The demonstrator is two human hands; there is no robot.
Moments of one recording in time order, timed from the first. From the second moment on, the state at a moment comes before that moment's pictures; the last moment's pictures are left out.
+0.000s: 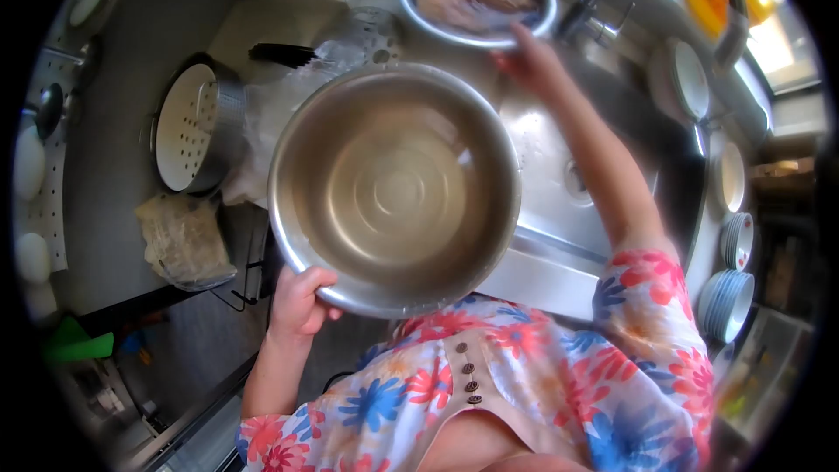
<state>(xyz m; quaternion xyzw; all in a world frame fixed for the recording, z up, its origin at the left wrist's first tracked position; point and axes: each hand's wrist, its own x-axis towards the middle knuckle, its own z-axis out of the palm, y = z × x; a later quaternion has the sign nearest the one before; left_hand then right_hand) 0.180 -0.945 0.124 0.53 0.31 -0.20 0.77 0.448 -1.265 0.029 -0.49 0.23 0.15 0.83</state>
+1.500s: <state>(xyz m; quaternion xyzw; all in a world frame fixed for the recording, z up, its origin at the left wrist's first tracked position) 0.325 -1.272 0.002 0.79 0.05 -0.40 0.47 0.168 -1.572 -0.144 -0.90 0.30 0.25 0.20</state>
